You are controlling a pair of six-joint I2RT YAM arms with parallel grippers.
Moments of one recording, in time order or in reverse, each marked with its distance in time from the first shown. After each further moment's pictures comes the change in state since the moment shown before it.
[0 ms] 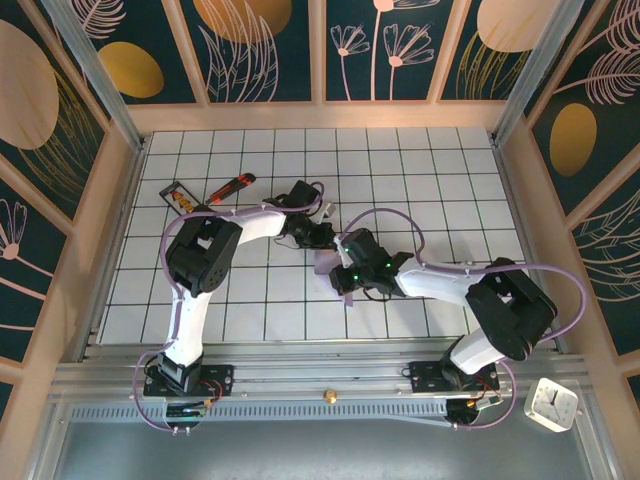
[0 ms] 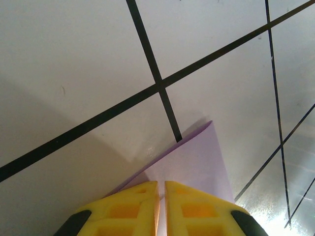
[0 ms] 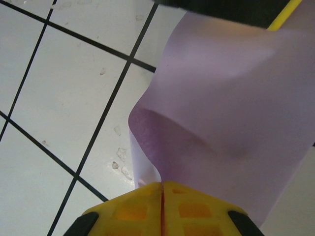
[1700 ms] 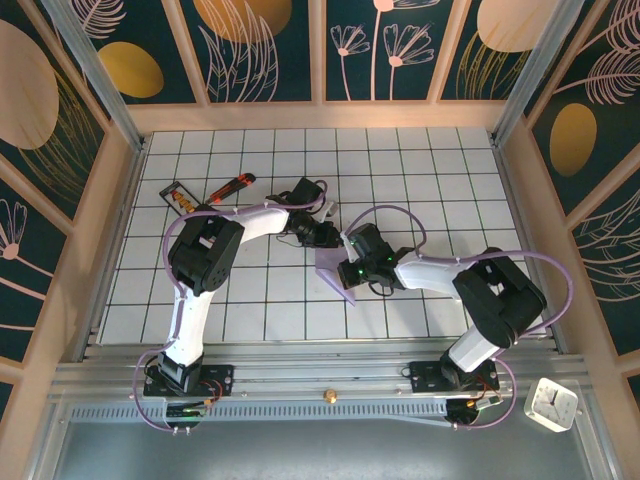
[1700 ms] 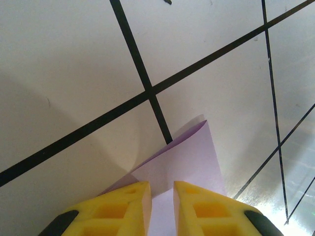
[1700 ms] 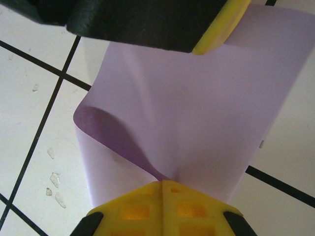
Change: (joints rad) left arm -0.004 0.024 0.057 -0.058 -0.004 0.014; right arm -0.084 0.083 0.000 0.049 0.020 -0.077
